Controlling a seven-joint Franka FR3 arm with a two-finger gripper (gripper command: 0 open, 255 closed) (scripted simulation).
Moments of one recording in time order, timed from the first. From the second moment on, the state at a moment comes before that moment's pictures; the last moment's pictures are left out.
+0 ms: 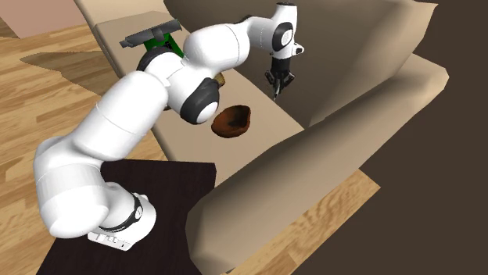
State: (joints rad) arm 0.71 1.03 0.34 -0.83 -0.41 1.75 -0.25
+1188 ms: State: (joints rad) arm 0.56 0.38 0.46 -1.88 -0.32 2.13 -0.06
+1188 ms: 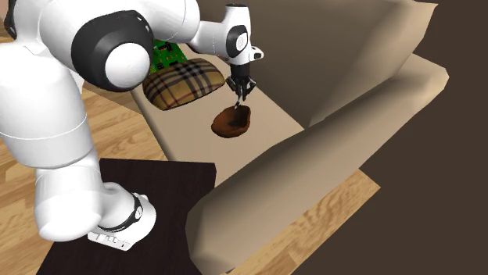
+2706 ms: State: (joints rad) arm 0.58 0.39 0.45 -2.07 -0.38 2.32 0.04
